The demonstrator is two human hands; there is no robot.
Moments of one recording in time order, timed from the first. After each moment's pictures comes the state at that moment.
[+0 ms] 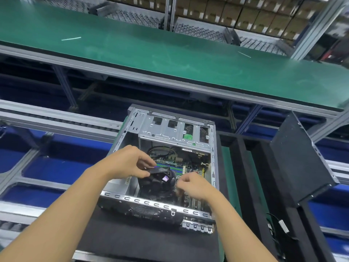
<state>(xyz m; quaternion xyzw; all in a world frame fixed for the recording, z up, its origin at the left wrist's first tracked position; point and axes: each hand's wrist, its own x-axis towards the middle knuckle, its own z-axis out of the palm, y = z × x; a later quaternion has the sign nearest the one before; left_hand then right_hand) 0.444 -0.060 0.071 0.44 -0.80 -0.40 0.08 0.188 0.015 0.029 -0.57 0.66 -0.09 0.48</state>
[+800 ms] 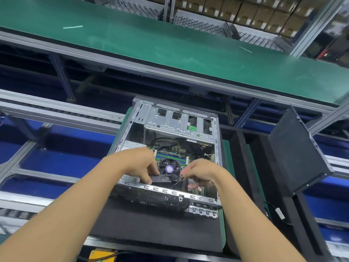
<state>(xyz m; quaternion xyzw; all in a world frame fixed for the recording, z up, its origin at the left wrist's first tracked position) 0.438 -0.053 0.060 0.35 -0.88 -0.30 -0.11 0.188 0.005 0.057 -0.44 0.70 -0.04 0.56</state>
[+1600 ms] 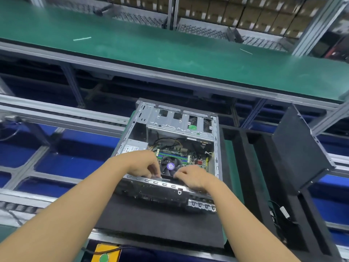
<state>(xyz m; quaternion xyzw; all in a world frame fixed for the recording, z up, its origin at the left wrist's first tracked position) 0.433 -0.037 0.056 0.38 -0.85 -0.34 -0.11 0.207 0.029 0.033 -0.68 0.63 0.07 0.37</state>
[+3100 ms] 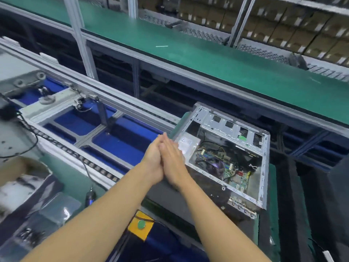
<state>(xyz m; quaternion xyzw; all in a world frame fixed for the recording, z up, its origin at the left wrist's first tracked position) 0.502 0.089 0.095 0.34 -0.04 -0.75 0.56 0.427 0.081 0.070 -0.73 0.51 -0.23 0.40</state>
